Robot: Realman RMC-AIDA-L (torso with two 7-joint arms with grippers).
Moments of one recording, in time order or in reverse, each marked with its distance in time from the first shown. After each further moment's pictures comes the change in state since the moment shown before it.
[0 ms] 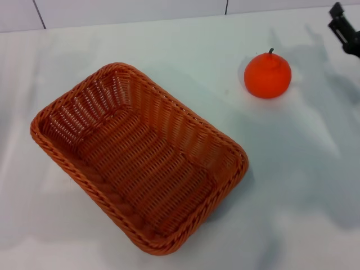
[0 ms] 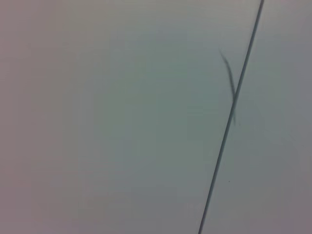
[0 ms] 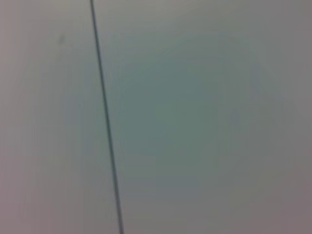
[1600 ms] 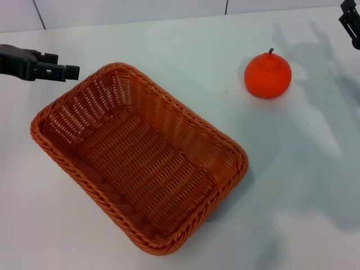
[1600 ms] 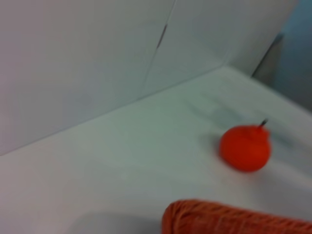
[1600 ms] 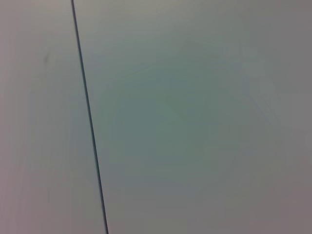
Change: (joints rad) left arm -0.336 0.270 0.199 0.363 1.142 0.375 -1.085; right arm -0.003 0.002 0.036 0.000 -0.007 -0.025 0.005
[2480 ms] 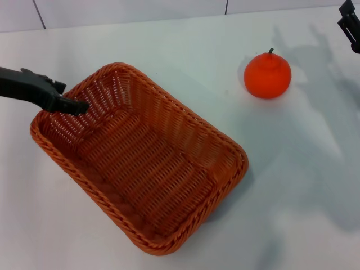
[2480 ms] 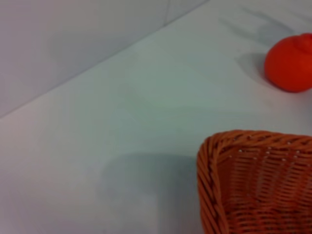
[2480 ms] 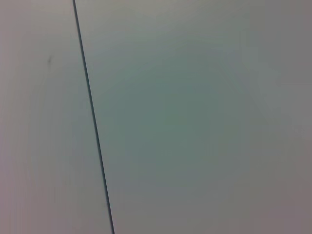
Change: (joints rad) left arm -0.031 -0.125 0.039 0.078 0.306 -0.118 0.023; right arm -0.009 0.000 -0.018 0.008 0.000 -0.018 0.025
